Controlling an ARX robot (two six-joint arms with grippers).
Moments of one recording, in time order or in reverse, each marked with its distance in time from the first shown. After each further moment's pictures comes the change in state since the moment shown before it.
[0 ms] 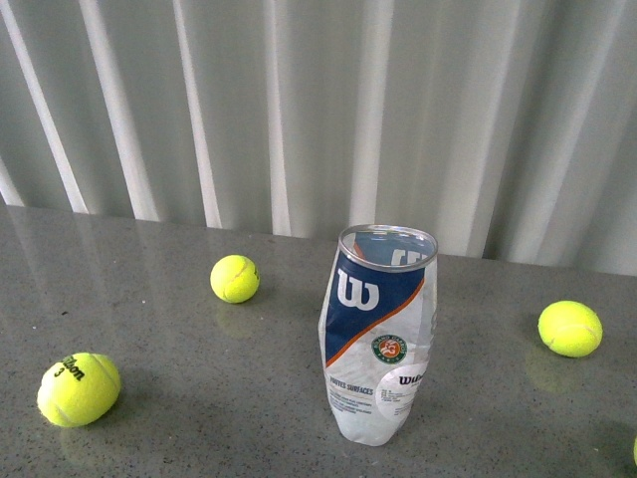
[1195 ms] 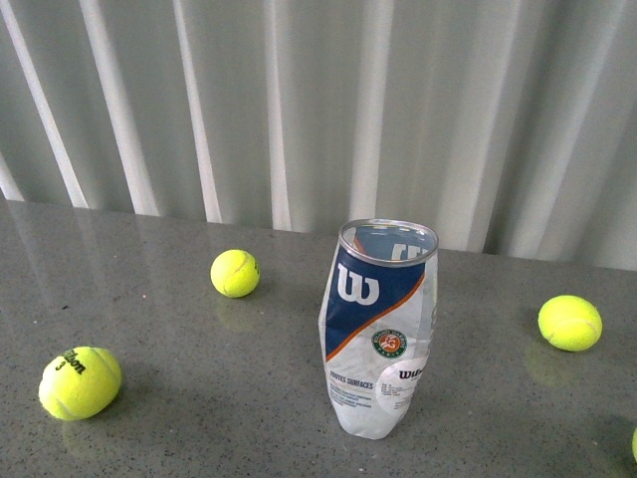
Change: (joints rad) left arm 0.000 -0.386 -0.020 -0.341 0.000 -0.004; right arm 0.000 0.000 0.000 0.000 0.000 0.000
